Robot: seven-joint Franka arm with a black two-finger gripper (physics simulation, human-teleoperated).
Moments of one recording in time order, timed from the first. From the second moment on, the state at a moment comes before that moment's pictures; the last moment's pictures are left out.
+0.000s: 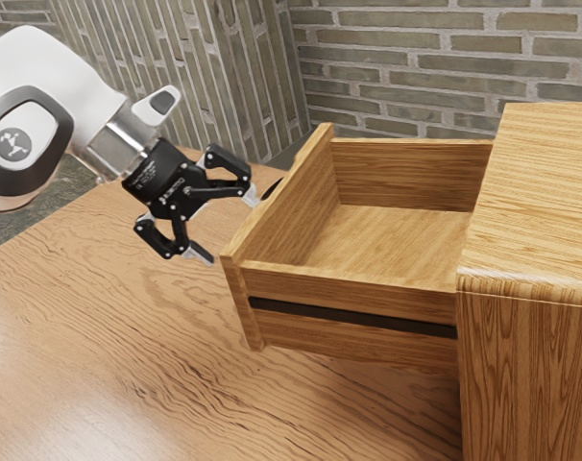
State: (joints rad) arm -1.04 -0.49 0.97 -1.91 -0.06 1.99 -0.86
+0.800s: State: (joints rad) arm -1.01 -0.50 0.95 -1.90 -0.06 1.98 -0.86
